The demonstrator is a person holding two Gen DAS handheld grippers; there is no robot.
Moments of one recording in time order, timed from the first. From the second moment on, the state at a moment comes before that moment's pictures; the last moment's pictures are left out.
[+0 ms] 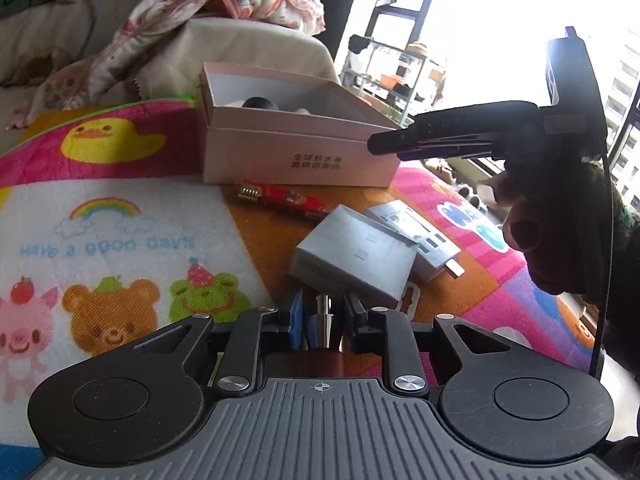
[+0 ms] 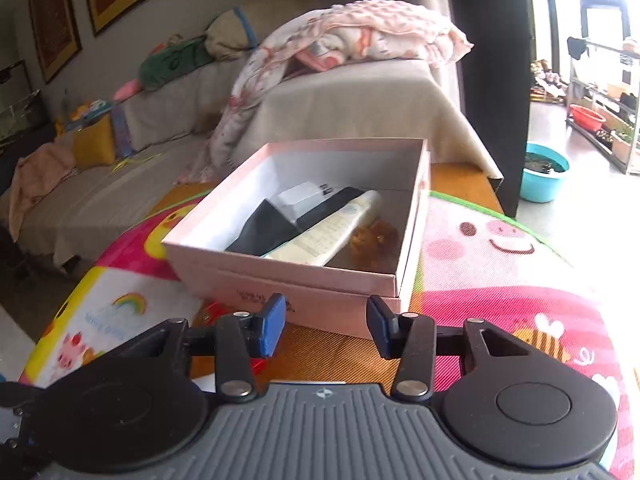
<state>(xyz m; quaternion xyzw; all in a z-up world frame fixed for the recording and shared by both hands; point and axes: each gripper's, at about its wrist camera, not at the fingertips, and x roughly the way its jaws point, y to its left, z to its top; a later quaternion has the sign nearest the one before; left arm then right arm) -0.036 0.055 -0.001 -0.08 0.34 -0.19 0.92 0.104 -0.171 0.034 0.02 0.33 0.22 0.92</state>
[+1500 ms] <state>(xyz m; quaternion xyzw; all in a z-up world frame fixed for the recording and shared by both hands) -0.044 0.028 0.095 0.05 0.23 -0.20 0.95 -0.031 -0.201 0.085 -0.09 0.24 0.28 0.92</state>
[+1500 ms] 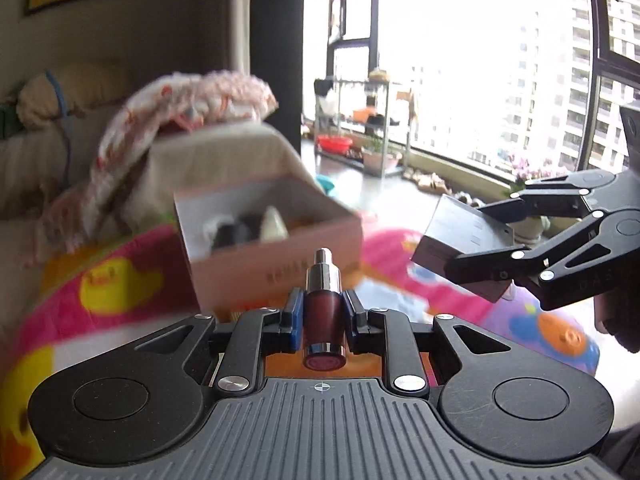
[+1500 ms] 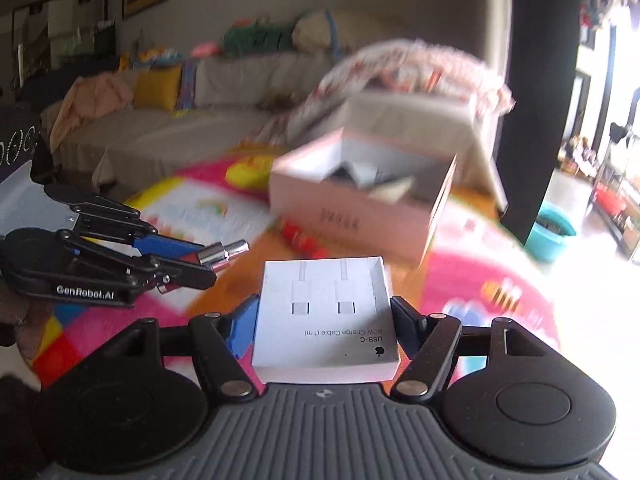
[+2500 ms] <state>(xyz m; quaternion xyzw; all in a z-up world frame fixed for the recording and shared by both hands) 0.159 0.087 0.080 -0.09 0.26 -0.15 0.95 0.153 -0.153 0.070 -0.04 0.27 0.20 0.94</state>
